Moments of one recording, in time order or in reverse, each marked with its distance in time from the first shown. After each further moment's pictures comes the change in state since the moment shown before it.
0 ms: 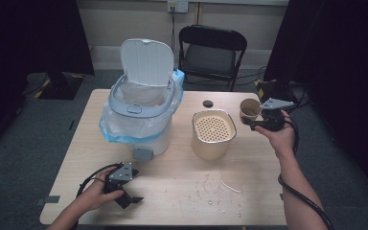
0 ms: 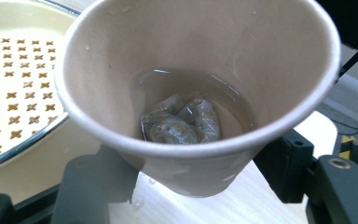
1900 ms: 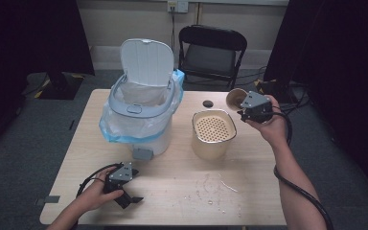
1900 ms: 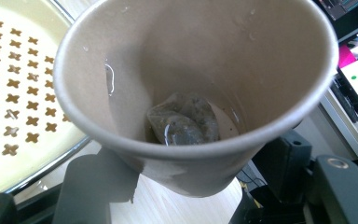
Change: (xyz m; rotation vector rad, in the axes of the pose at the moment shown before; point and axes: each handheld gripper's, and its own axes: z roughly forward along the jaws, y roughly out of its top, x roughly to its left) left arm 0.000 0.000 0.000 -0.002 0.000 0.001; right arm 0.030 0.055 0.005 0.009 -0.156 -0.507
